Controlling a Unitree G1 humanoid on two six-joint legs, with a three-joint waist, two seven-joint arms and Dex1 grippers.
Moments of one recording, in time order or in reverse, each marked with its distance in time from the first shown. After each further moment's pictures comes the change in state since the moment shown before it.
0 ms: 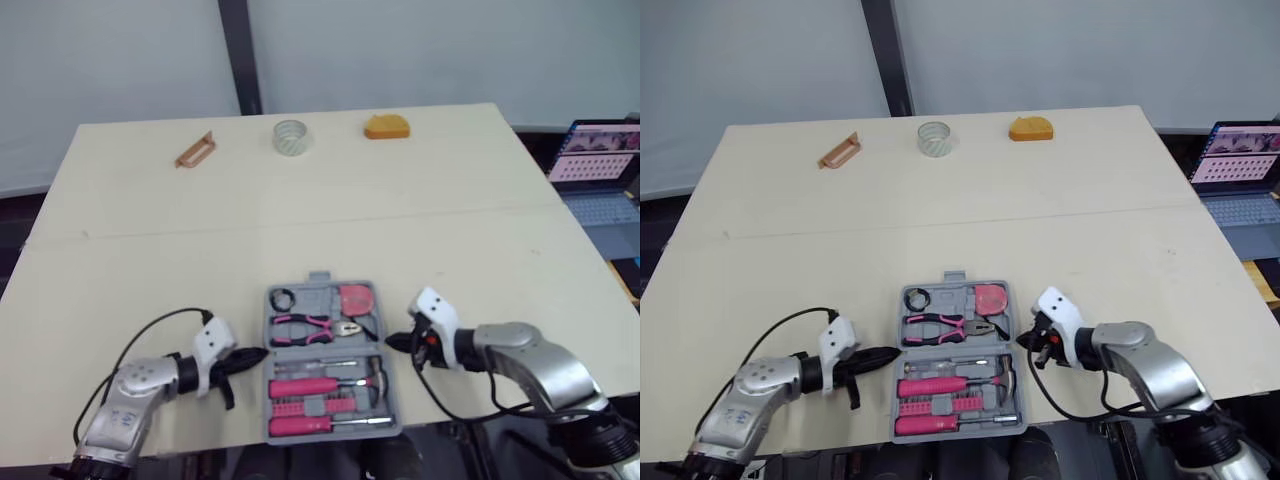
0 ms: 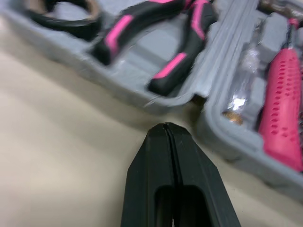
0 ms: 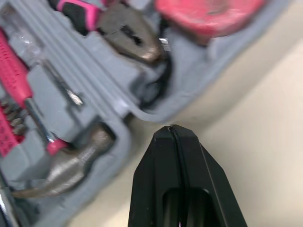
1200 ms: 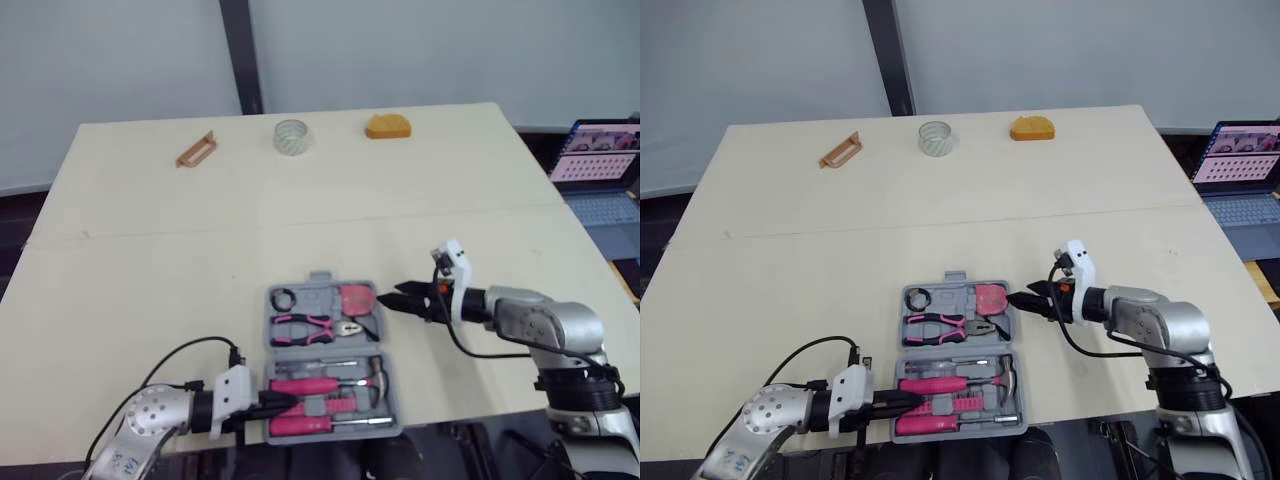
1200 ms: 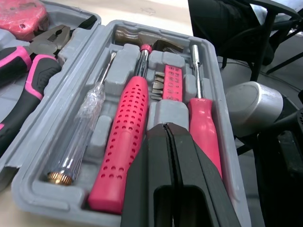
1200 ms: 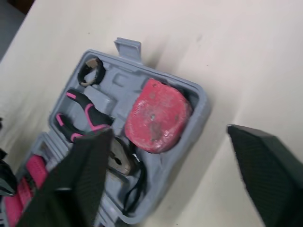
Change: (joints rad) left arm 0.151 -0.010 -0.180 -0.169 0.017 -0.250 -0.119; right arm -0.255 0.162 -0.195 0.253 0.256 0.240 -0.038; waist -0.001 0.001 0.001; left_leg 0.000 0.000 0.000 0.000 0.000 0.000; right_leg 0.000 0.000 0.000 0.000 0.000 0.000
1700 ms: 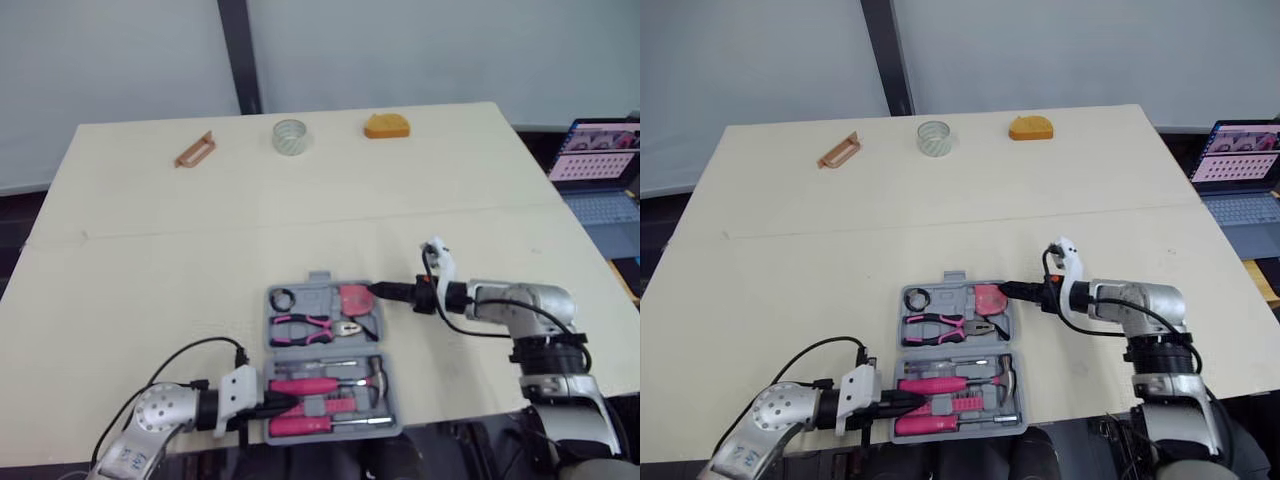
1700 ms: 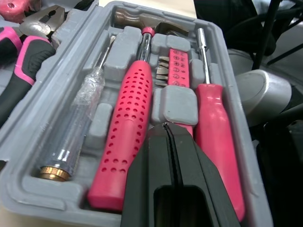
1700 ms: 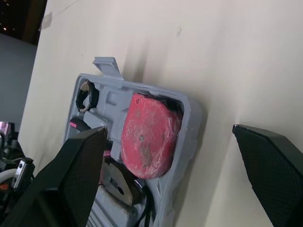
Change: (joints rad) left arm -0.047 0.000 -0.036 0.067 0.054 -0.032 0.017; right arm -0.166 0.111 -0.025 0.339 -0.005 0.070 -0.033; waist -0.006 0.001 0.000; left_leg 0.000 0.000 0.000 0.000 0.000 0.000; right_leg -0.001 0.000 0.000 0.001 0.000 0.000
